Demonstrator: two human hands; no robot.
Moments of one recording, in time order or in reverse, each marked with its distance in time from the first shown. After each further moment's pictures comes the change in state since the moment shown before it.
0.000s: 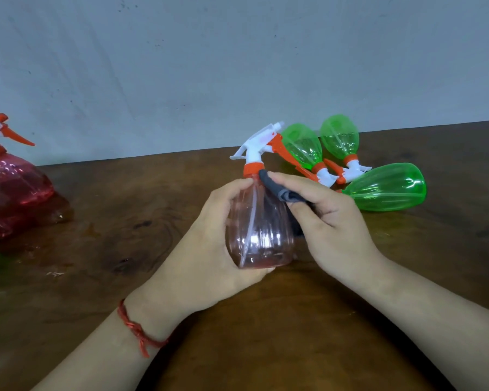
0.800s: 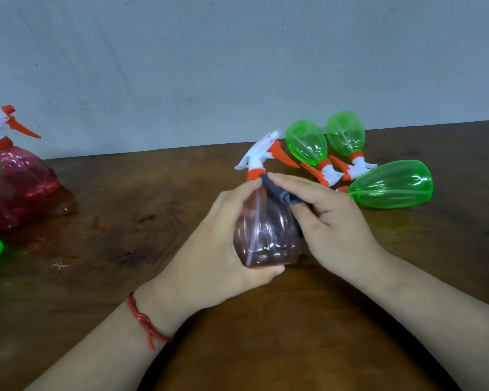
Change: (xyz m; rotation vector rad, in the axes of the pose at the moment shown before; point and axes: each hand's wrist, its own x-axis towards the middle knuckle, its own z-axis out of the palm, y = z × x) left_hand -0.006 -0.006 0.004 0.025 -0.022 -0.081; right_hand 0.001 0.006 0.002 -0.170 -0.075 -0.097
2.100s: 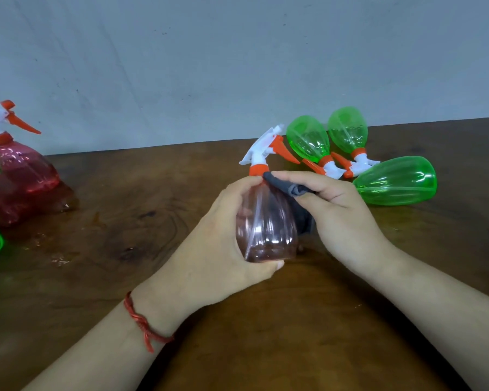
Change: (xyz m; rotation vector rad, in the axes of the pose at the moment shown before) left_hand -0.002 0.010 -0.002 0.034 -0.036 -0.062; right_hand 0.005 -0.001 -0.002 0.380 0.018 0.299
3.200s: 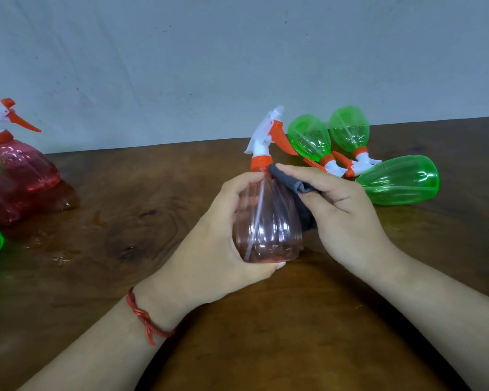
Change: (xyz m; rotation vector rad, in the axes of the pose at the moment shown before) left_hand 0.002 -0.002 0.001 -0.160 0.022 0.111; right_hand -0.001 0.001 -0.001 -0.117 0.025 -0.157
